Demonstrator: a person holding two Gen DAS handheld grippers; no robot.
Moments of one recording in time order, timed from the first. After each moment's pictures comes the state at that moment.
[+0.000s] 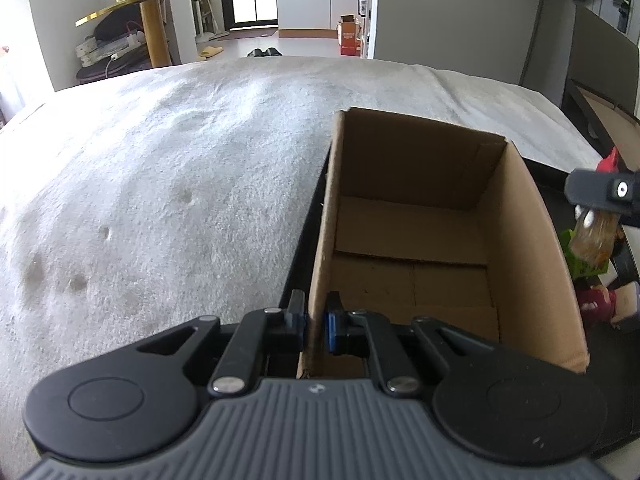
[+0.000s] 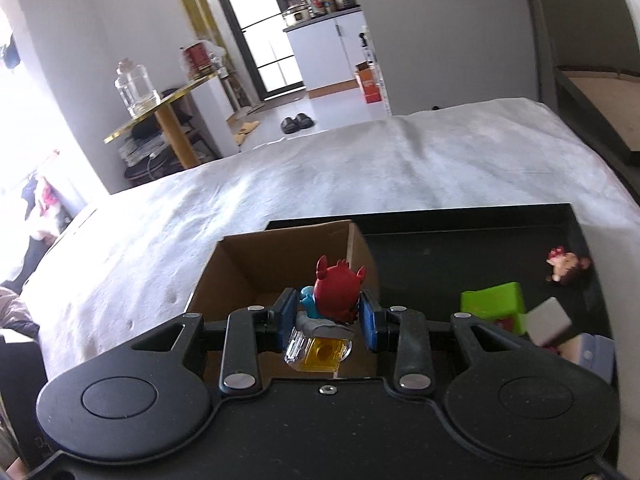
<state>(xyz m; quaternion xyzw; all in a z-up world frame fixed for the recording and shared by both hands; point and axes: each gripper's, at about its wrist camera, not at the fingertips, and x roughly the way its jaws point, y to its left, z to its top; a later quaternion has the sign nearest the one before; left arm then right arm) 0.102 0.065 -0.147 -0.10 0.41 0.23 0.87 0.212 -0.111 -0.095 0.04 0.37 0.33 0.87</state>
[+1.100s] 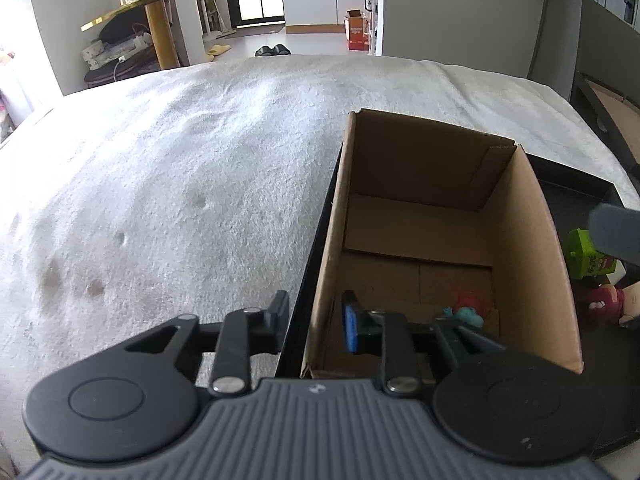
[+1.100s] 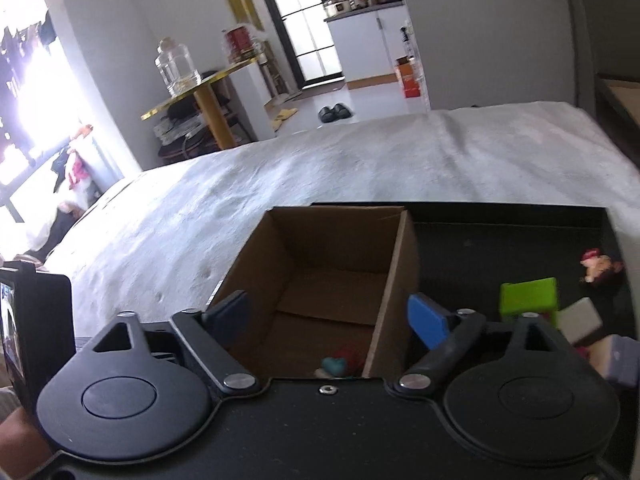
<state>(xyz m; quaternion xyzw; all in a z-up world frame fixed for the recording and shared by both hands) 0.105 0.067 -0.139 -0.09 0.43 0.25 0.87 0.189 -0.112 -0.088 0.02 0.36 0.36 0.86</state>
